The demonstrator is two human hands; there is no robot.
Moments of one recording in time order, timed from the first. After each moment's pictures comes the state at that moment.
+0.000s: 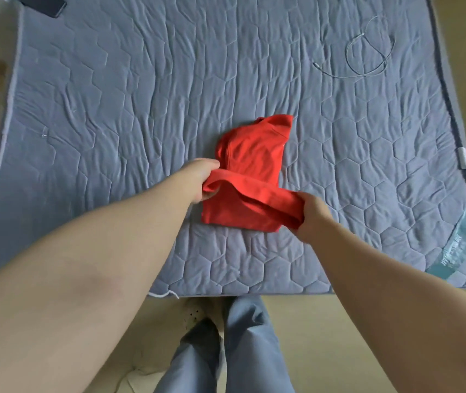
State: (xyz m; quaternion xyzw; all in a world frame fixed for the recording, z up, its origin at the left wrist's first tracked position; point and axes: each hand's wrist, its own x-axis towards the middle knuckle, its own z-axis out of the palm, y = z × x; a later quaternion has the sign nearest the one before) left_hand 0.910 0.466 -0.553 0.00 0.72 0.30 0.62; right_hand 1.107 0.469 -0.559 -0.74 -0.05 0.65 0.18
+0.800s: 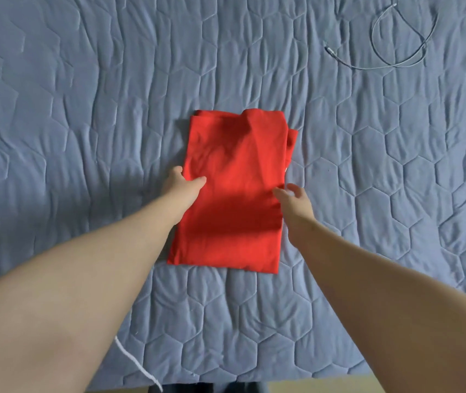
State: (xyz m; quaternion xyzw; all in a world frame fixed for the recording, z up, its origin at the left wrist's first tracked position) left_hand 0.890 0.581 -0.729 0.20 0.84 0.19 0.46; right_hand 1.083 0.609 -0.718 -0.75 -0.29 0.58 0.16
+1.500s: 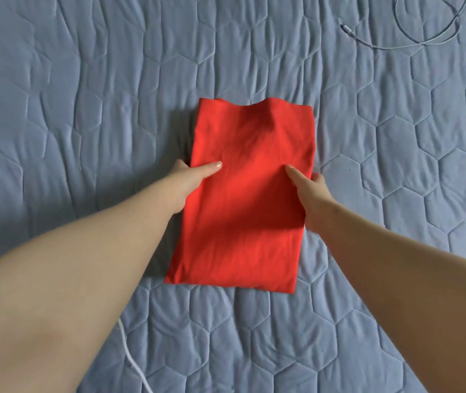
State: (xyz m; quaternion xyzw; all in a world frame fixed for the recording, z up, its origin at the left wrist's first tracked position) left_hand 0.875 0.621 -0.767 0.13 0.77 0.24 0.57; right_hand 1.080 0.654 -0.772 -0.73 -0.24 0.61 0.19
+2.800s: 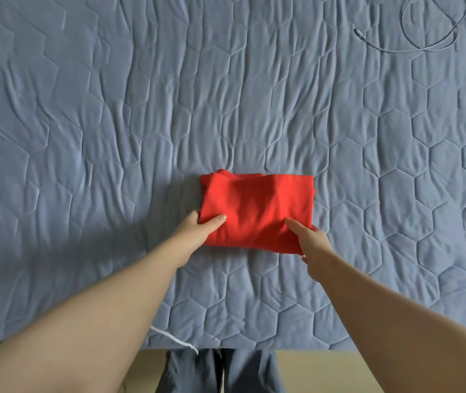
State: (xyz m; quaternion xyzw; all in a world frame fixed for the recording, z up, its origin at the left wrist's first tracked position) left_hand 0.894 0.450 -0.733 0.16 0.77 0.21 0.58; right_hand 1.096 0.511 -0.716 -0.75 -0.23 0.61 0.10
